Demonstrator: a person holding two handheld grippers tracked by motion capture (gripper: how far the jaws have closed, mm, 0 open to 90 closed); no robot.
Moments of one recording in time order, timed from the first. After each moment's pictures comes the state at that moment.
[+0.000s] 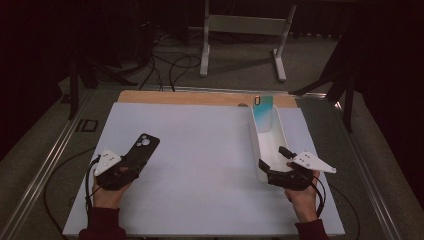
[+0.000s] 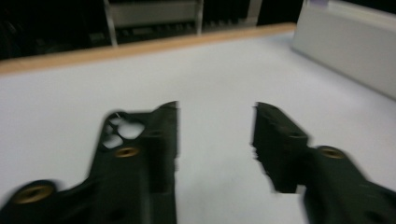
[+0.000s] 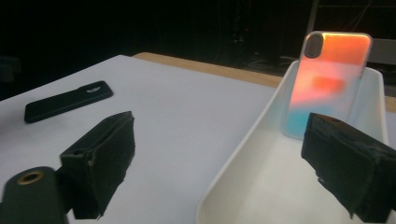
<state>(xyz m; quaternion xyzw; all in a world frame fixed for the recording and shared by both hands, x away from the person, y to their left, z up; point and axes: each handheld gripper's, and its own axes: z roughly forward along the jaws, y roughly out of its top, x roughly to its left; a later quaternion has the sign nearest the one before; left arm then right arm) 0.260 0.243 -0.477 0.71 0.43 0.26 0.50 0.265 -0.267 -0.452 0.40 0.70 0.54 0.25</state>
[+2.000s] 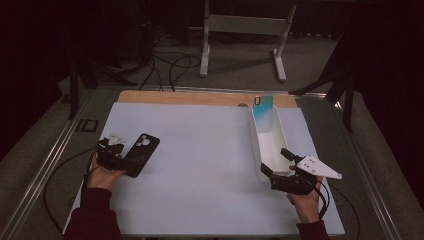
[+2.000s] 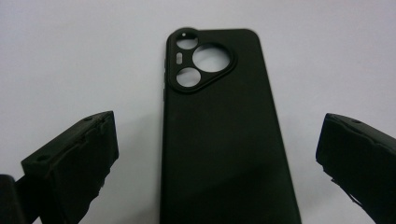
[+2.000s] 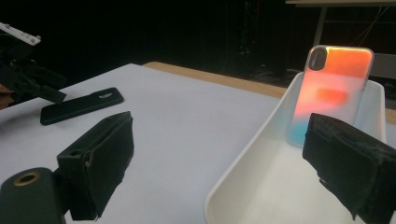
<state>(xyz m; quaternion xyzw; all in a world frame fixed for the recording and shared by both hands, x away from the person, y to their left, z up) 0.341 0.261 -0.505 0.79 0.51 0.19 0.30 0.255 -0.273 -0.450 0.37 0.69 0.56 0.25</state>
